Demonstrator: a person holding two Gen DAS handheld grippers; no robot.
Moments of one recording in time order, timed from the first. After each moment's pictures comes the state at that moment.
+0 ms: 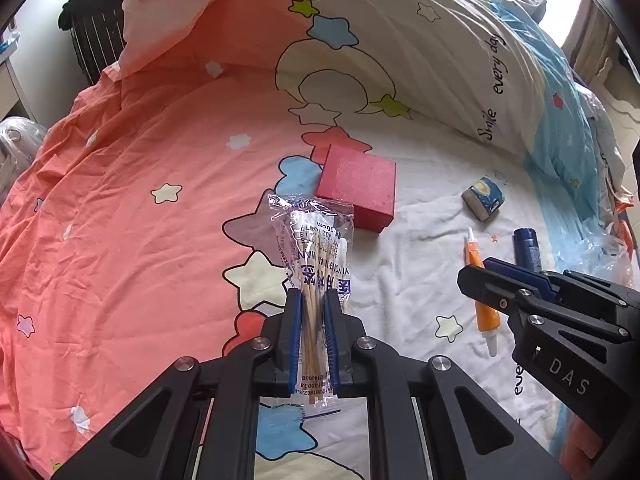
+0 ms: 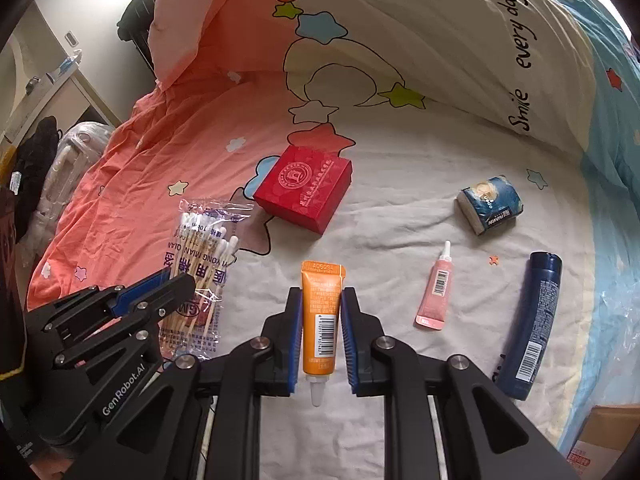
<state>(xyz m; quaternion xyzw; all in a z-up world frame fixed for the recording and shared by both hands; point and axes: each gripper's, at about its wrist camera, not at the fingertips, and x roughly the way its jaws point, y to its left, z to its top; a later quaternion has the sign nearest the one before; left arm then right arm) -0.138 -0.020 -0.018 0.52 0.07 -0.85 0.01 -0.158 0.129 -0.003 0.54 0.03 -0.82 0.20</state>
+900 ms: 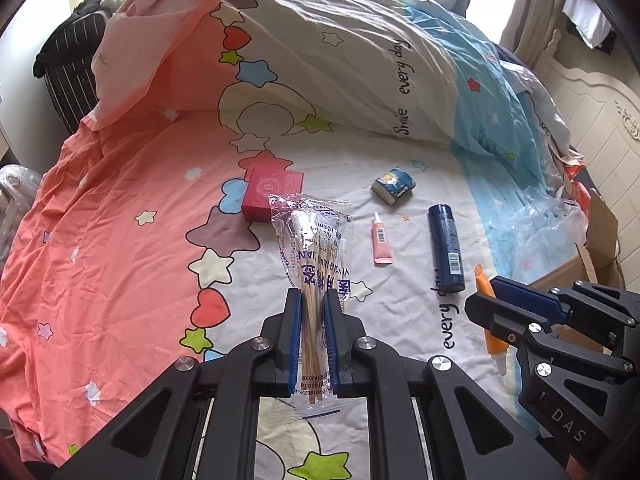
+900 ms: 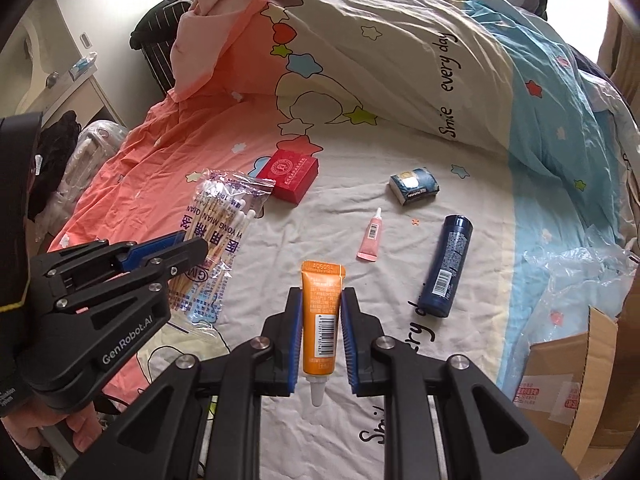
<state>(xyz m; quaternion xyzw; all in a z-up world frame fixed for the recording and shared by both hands) -0.080 0.039 0.062 0.50 0.03 -0.86 -0.06 -0.068 0.183 0.077 0.51 0.06 -0.84 0.17</state>
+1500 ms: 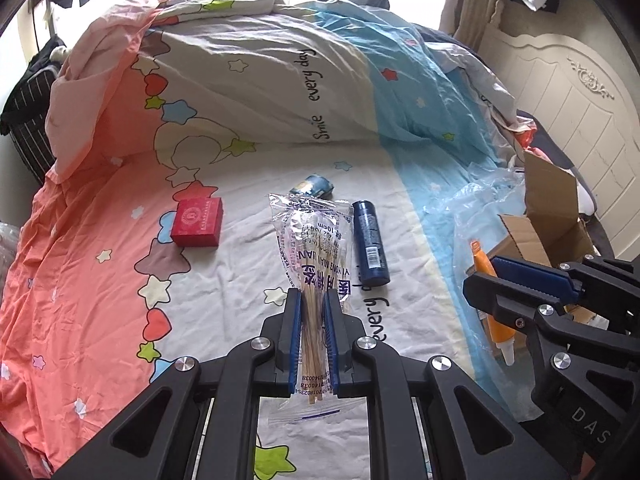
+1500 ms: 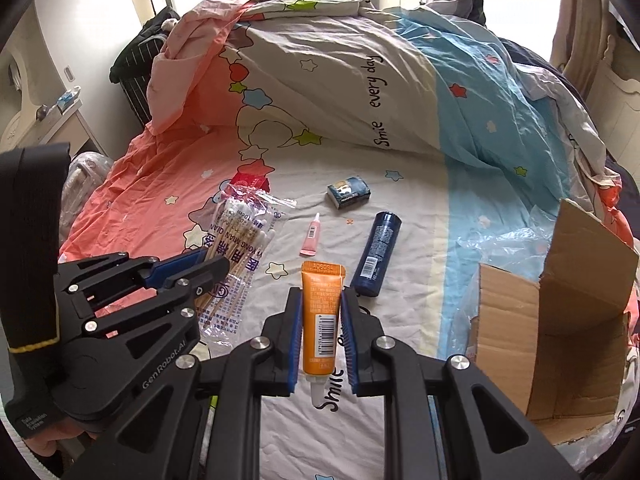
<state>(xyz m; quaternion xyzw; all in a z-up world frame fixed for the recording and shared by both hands) -0.053 0.132 0.098 0.47 -0.02 -0.87 -0.13 -0.036 0.255 0.125 0.48 0.03 -0.87 0.12</state>
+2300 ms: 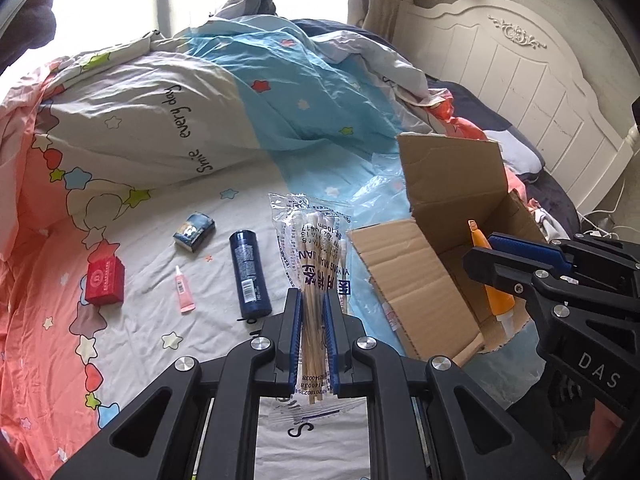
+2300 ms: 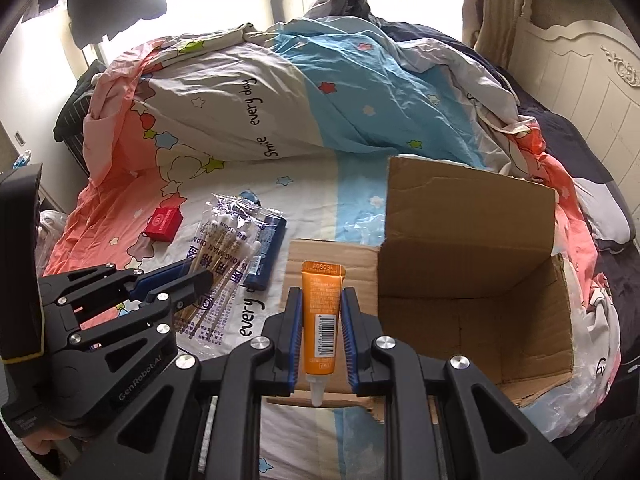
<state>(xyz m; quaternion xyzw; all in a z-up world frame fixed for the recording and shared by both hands) -0.043 0.271 0.122 0.45 -0.08 -0.85 -0.24 -0.009 0.391 0.147 0.47 -0.03 -0.88 0.01</state>
